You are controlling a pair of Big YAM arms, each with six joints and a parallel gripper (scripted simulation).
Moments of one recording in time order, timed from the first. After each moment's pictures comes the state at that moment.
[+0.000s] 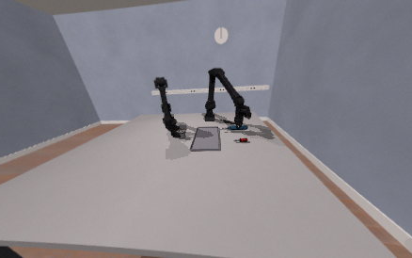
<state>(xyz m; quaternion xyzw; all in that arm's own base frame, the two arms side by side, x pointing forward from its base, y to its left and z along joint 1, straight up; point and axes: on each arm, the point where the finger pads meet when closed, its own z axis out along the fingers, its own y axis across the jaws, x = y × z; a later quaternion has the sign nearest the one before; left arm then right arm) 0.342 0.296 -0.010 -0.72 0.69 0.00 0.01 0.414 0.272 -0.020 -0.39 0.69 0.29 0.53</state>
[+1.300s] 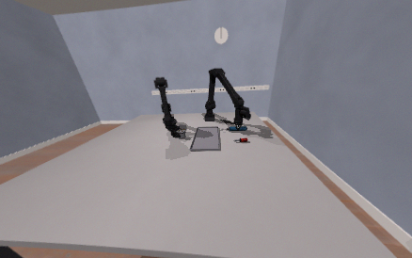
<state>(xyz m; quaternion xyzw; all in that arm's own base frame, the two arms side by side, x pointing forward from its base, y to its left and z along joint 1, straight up) 0.338 0.292 -0.021 -0.72 0.69 0.00 0.00 0.414 0.272 -0.020 -0.39 0.69 0.29 0.53</state>
